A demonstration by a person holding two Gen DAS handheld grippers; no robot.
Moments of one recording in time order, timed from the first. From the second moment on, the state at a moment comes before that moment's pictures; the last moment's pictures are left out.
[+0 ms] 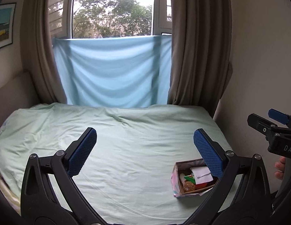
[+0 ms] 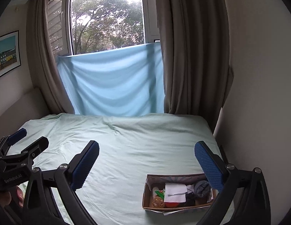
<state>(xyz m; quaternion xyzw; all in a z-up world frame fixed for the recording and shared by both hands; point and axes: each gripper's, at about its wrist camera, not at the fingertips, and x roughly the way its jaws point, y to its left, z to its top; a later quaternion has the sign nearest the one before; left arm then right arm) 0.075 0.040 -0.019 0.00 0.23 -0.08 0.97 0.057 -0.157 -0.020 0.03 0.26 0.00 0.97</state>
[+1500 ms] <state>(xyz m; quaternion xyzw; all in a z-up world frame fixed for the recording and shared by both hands) 0.065 0.038 -0.021 0.00 0.21 -0.08 0.97 0.054 -0.151 -0.018 0.03 0.24 -0.03 0.97</state>
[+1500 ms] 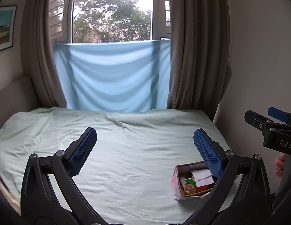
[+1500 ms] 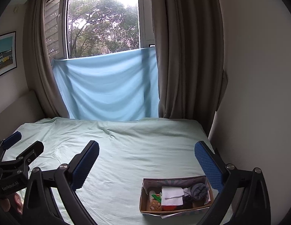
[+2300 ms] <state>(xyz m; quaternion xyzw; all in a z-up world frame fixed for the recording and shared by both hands) 0.068 0.032 -0.017 0.01 0.19 -0.09 0.98 0.059 -0.155 -0.018 0.03 0.24 -0.03 0.97</state>
